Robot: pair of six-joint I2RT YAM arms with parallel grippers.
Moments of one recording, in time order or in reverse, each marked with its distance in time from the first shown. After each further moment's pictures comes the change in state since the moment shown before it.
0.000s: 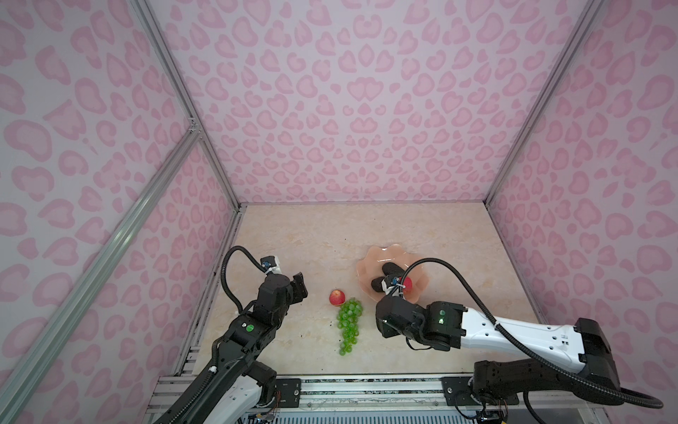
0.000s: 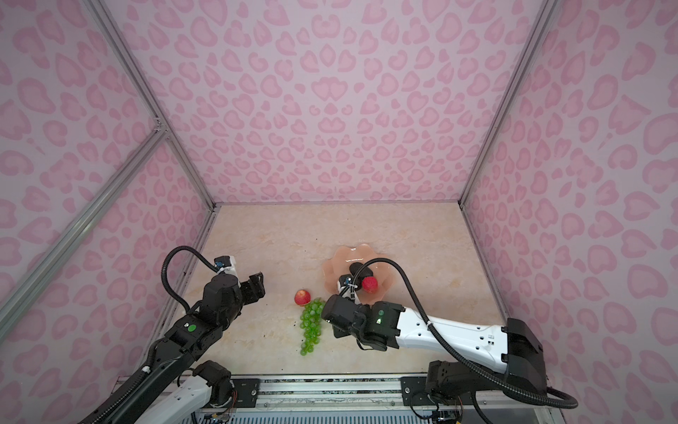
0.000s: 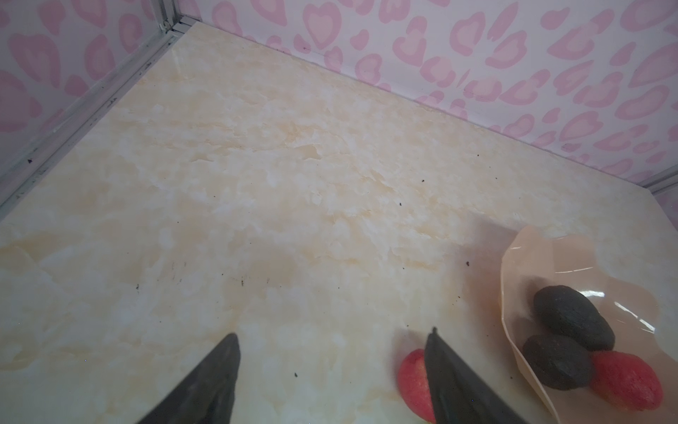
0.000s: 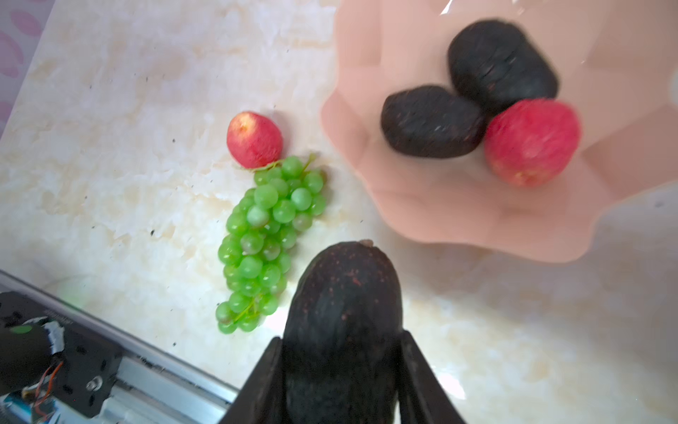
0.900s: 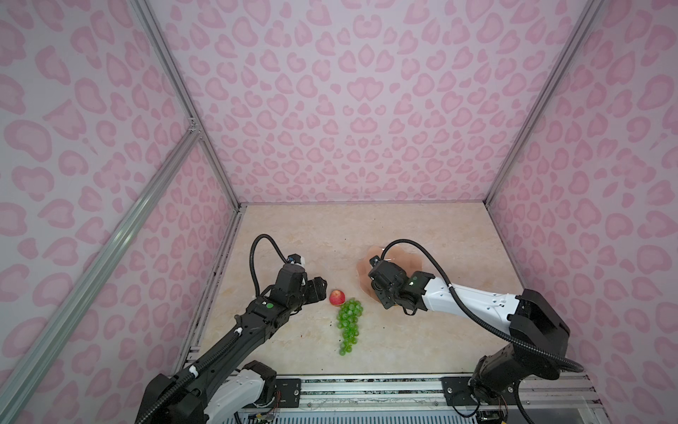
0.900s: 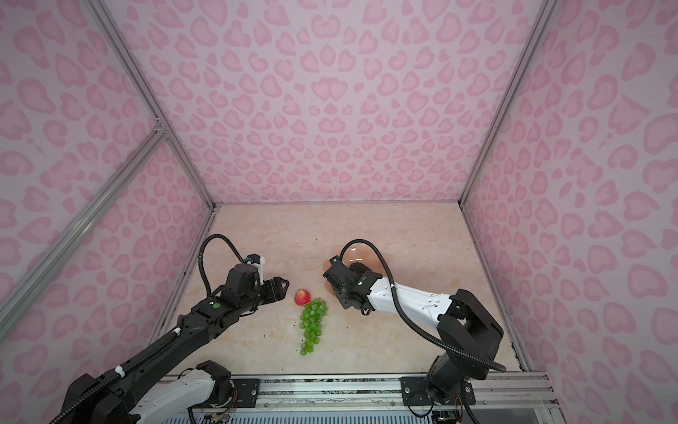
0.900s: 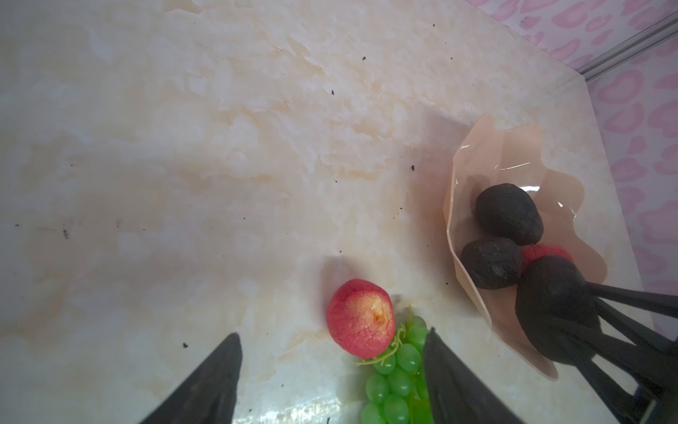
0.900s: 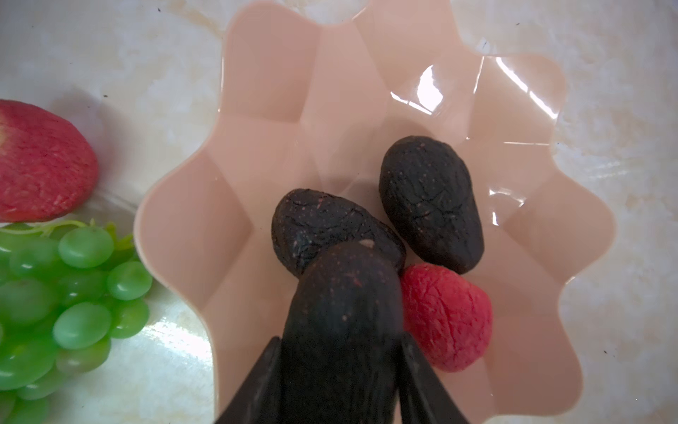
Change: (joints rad) left arm 0.002 0.308 0.032 0.101 0.379 -0.049; right arm -0.262 0.338 0.068 0.169 -0.003 -0.591
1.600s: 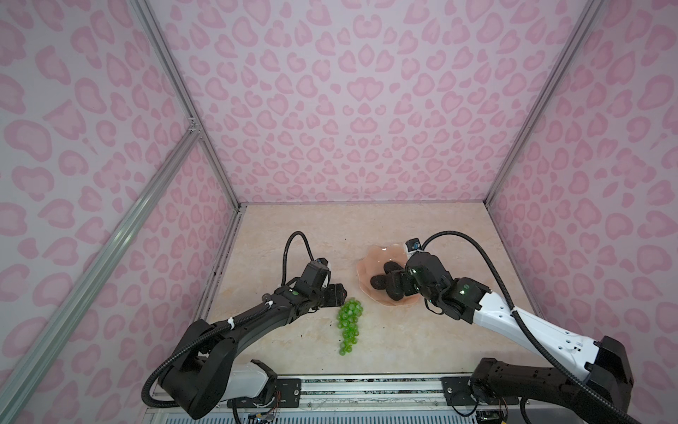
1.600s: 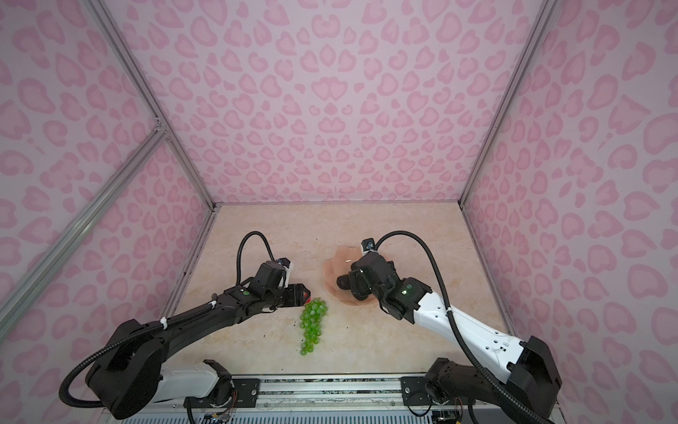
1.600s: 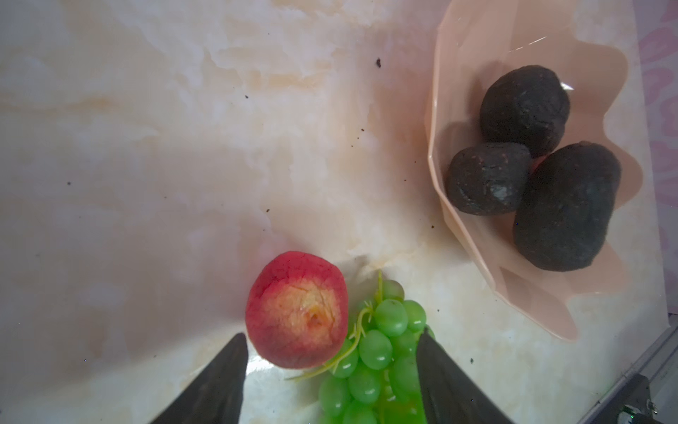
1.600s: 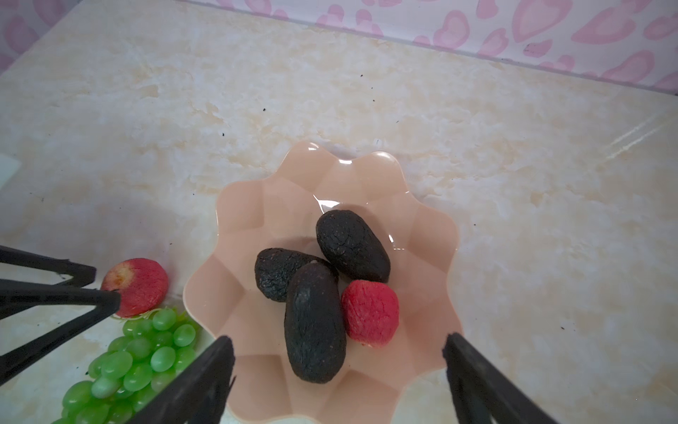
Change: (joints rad) left arm -0.129 0.310 0.077 0.057 0.082 0.015; right arm -0.116 -0.442 -0.154 0.103 -0.012 0.118
